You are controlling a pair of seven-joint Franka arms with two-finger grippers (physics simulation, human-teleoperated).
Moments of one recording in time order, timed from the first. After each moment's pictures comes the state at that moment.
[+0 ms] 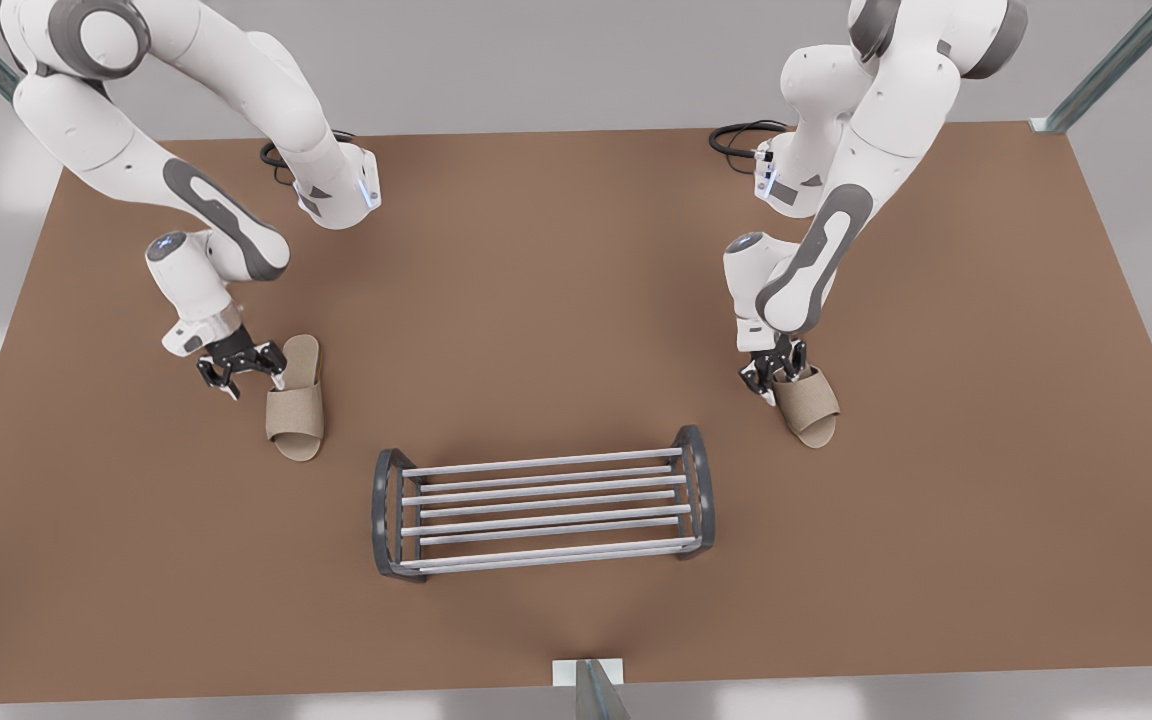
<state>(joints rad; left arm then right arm) -0.08 0.35 -0.27 -2.43 1.83 2.51 -2.49 -1.05 0.47 0.59 -2.71 -0.42 3.50 -0.30</state>
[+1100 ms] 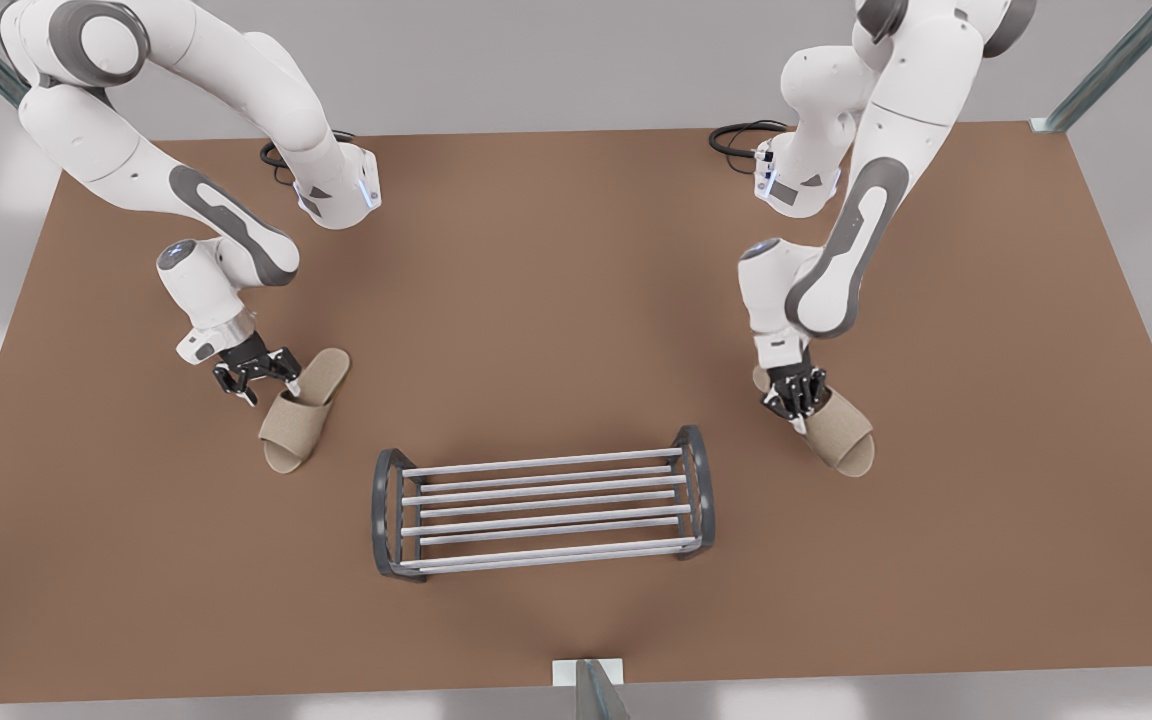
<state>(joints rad) -0.03 0.27 -0.28 -2.26 1.78 2.55 -2.45 -1.03 0.51 0.64 -2.70 -0.38 3.50 -0.22</state>
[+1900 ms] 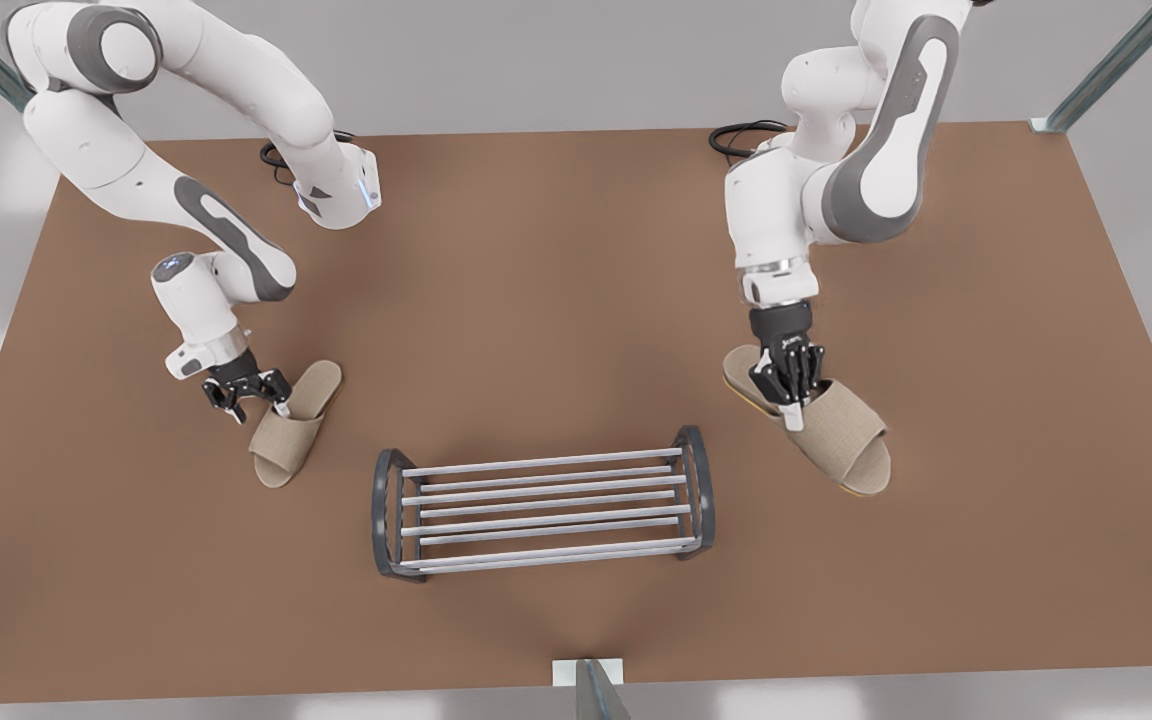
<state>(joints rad) 0.08 0.07 -0.56 -1.95 1.32 2.54 -2.14 -0.86 0.48 0.53 -2.60 -0.38 3.50 -0.04</state>
